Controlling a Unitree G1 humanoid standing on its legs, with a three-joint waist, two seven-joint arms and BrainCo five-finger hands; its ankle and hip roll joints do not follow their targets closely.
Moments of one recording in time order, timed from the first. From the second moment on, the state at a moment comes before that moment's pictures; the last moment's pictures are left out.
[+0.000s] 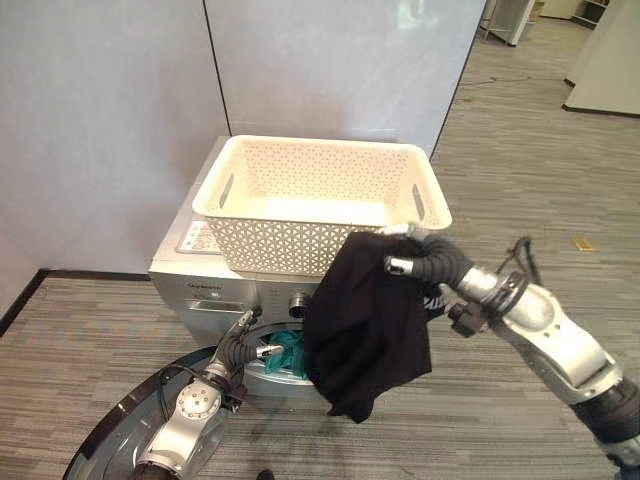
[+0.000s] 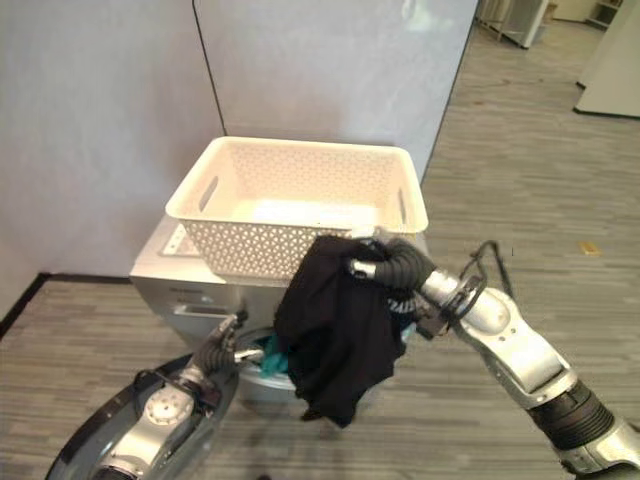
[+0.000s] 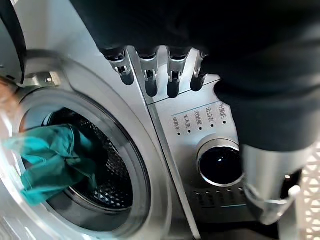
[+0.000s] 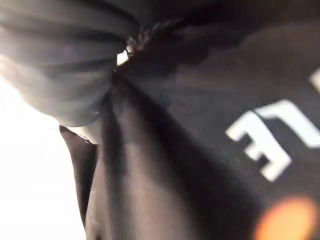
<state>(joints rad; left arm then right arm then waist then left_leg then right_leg) 0.05 0.40 -0.26 0.21 -0.16 -0.06 -0.01 -0.26 -0.82 0.38 -0.23 0.57 0.00 0.27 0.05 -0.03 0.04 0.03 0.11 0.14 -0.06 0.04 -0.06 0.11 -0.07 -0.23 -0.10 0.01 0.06</state>
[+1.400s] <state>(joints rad) -0.16 0.42 -0.52 0.07 0.05 -0.09 -0.06 -0.18 -0.48 0.36 -0.13 0.44 0.02 0.11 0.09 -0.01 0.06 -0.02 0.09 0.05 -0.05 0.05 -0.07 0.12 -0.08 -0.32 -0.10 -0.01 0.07</state>
